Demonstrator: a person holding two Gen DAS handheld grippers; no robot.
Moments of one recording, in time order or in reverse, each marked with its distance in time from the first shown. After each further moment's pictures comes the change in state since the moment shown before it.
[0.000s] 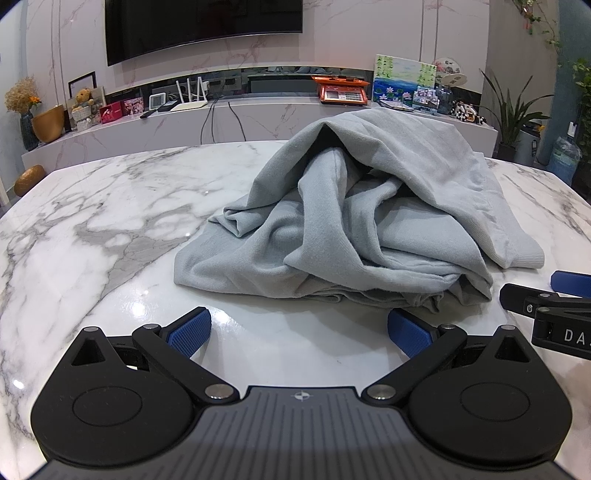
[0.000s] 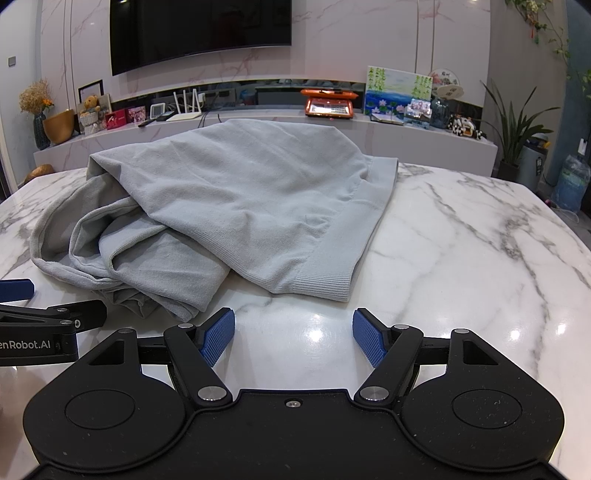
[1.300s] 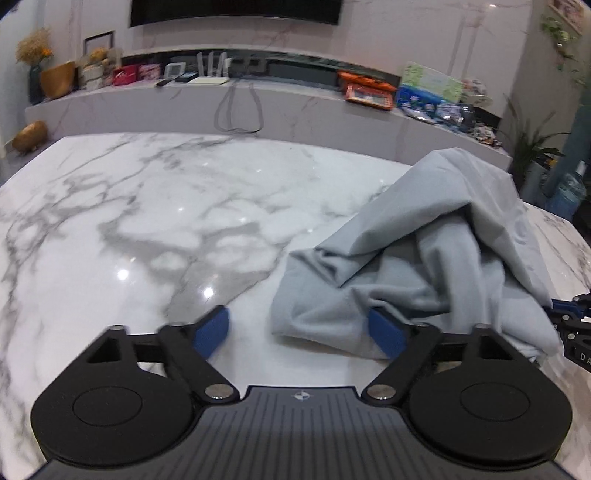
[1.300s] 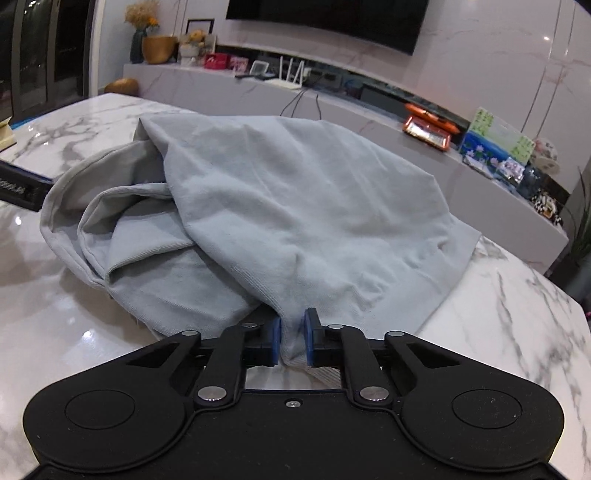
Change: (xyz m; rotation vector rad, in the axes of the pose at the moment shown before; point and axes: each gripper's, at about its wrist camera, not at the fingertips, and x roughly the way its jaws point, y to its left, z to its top) left arm 0.026 0.082 0.039 -0.125 0.043 -0.076; right arm 0.038 0.009 0.046 -0.406 0.073 0.145
